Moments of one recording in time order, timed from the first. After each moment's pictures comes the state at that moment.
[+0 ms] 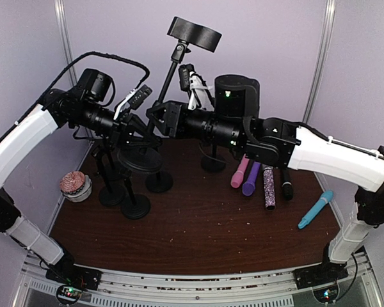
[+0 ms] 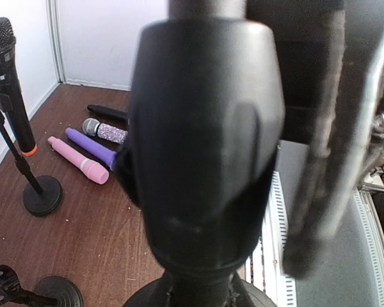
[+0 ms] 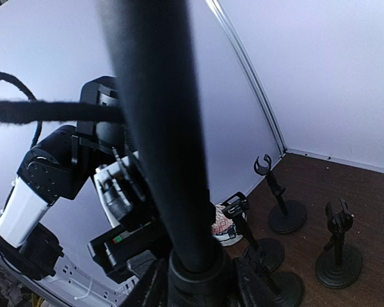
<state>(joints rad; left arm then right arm) -0.57 1.47 1.69 -0.97 0.92 0.42 1.16 1.68 1.73 -0.07 0.14 0.51</state>
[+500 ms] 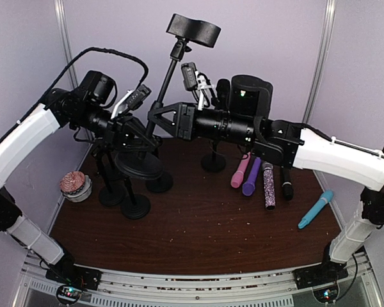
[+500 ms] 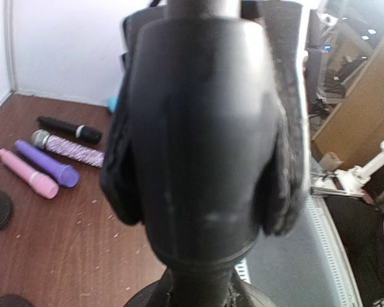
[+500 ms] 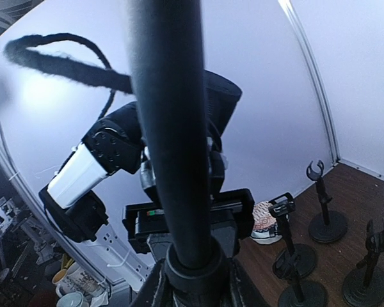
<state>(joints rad) -0.58 1.48 1.70 -1.03 1.10 0.41 1.09 1.62 1.62 0.08 -0.20 0.47</state>
